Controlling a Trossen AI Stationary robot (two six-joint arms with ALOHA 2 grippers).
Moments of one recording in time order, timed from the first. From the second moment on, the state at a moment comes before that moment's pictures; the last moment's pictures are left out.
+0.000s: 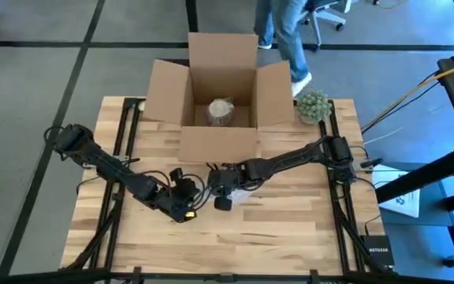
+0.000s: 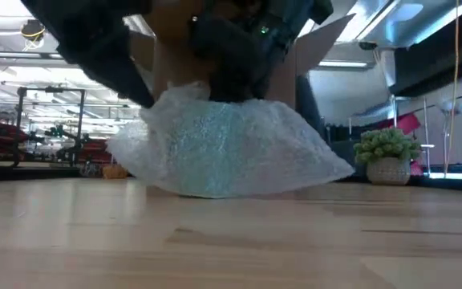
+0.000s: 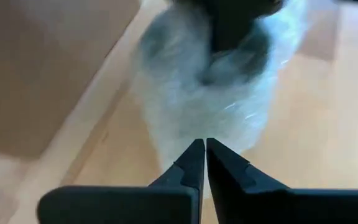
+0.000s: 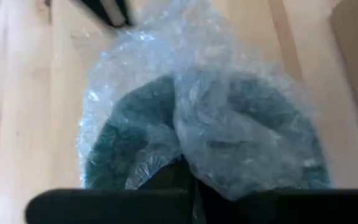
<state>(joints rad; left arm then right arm) -0.52 1.51 0.90 -0.44 -0.69 -0.70 0.17 2.04 1.50 -0.45 0.09 0.25</state>
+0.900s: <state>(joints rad) -0.75 1.51 0.69 0.16 -0.61 -0.78 0.39 2.05 1.54 -0.39 0.05 0.28</state>
